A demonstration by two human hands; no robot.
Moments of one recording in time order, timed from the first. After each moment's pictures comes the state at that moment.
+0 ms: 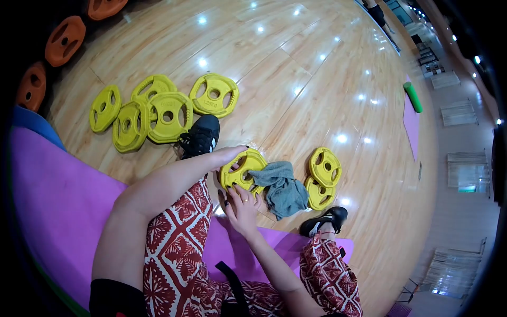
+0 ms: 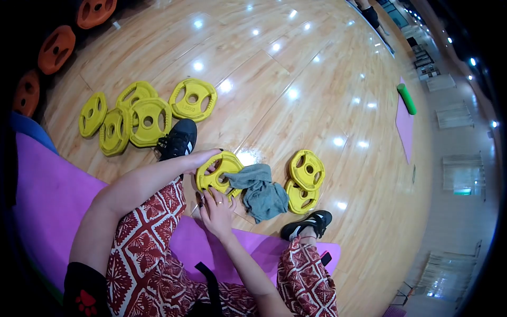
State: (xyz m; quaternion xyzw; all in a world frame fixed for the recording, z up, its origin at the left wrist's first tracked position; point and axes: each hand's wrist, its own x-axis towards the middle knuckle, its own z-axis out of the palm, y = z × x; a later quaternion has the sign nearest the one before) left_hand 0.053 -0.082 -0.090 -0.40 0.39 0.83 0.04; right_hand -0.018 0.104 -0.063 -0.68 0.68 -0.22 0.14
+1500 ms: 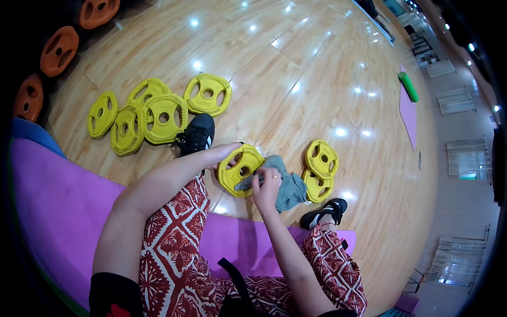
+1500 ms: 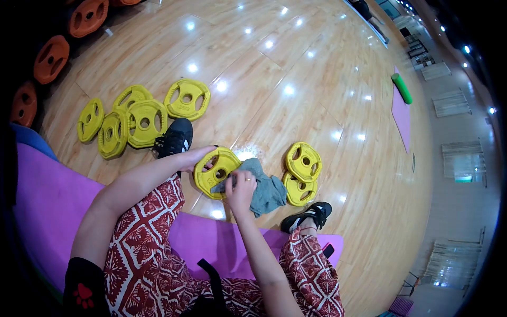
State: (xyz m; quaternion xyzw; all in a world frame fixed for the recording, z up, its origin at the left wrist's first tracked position) left_hand 0.057 -0.080 -0.067 -0.41 0.39 0.82 0.06; right_hand -0.069 0.064 -0.052 -0.59 0.74 -0.33 0.02
